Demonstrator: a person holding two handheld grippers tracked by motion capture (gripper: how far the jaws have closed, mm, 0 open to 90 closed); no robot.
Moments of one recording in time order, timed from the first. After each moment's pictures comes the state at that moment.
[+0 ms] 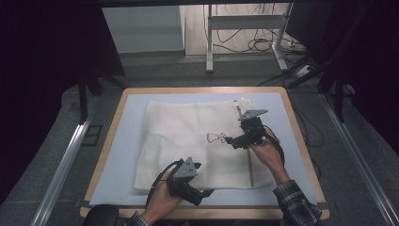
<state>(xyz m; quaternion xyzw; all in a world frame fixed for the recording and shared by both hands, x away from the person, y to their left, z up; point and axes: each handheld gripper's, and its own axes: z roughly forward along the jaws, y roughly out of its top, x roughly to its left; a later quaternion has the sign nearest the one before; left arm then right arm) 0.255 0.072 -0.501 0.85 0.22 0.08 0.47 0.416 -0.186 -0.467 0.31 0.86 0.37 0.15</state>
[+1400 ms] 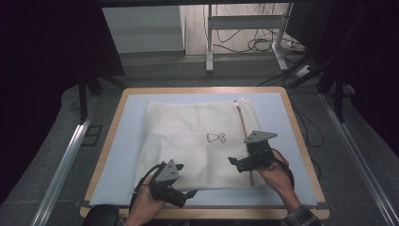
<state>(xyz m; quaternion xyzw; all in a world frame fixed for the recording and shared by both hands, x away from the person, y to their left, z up) 0.240 0.116 -0.502 0.85 0.26 0.11 0.45 0.342 -0.199 -0.473 0.29 0.86 0.39 0.16</state>
